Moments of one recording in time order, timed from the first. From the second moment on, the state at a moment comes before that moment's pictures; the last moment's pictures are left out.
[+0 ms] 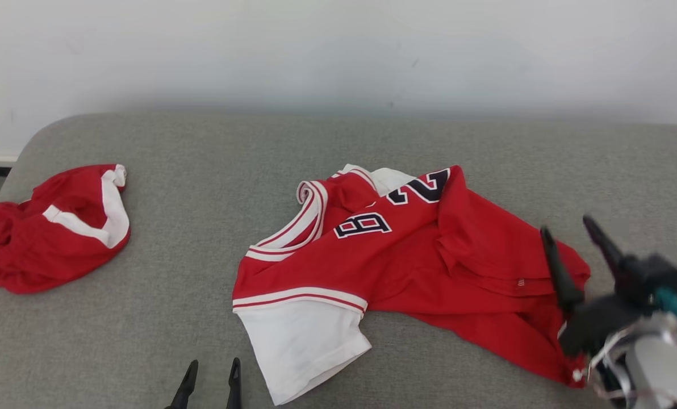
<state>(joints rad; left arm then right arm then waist) 0.04 0.05 -0.16 0.27 -0.27 -0.05 -0.26 -0.40 -0.42 0.21 0.52 0.30 0.13 -0.26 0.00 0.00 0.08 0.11</state>
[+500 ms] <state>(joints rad) 0.04 0.05 -0.16 0.27 -0.26 -0.06 -0.26 -0.23 -0.34 0.26 0.47 0.25 0.13 -0.26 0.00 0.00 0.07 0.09</state>
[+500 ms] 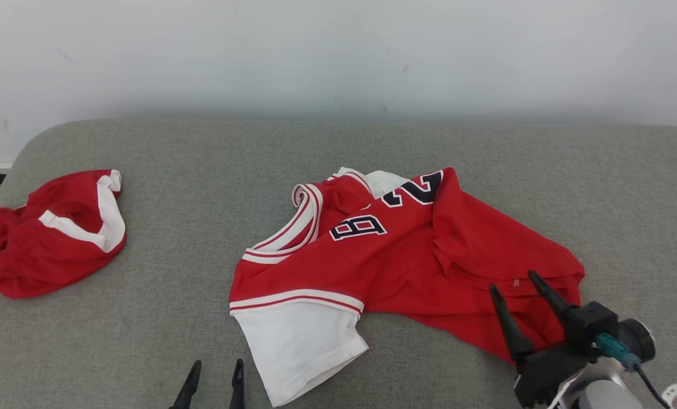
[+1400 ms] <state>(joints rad) 0.02 0.05 -0.17 0.27 -0.27 -0.06 -0.26 -0.49 -0.22 0.29 0.86 0.24 0.13 -0.26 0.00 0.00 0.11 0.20</state>
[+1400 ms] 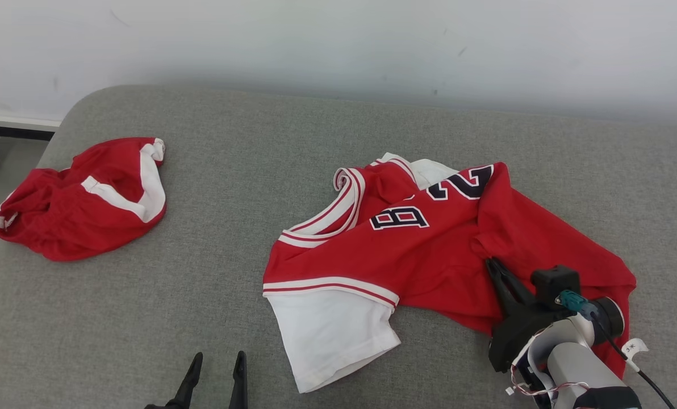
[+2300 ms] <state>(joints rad) 0.06 0.05 -0.17 0.27 -0.27 -0.05 -0.26 -0.18 -0.31 0.09 0.05 0.52 0.13 -0.11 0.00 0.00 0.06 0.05</state>
